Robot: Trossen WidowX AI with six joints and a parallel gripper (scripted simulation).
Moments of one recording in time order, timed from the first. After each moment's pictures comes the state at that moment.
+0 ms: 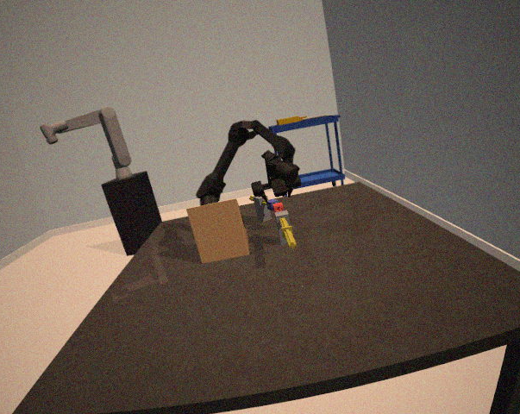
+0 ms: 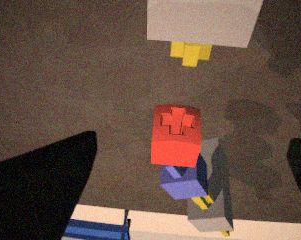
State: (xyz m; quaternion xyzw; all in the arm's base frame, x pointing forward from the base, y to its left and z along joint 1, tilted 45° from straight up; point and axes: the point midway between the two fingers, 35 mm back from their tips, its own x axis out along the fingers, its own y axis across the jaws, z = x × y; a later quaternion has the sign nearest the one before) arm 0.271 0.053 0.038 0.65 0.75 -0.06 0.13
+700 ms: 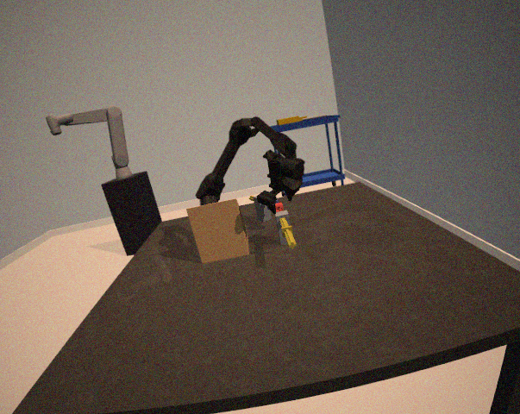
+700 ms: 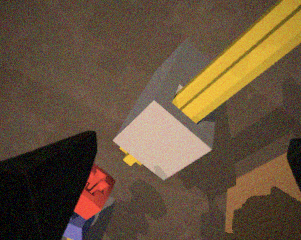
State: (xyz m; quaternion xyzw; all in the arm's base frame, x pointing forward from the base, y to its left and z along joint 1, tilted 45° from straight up) arm 0.286 -0.007 -0.026 0.54 0.74 0.11 0.39
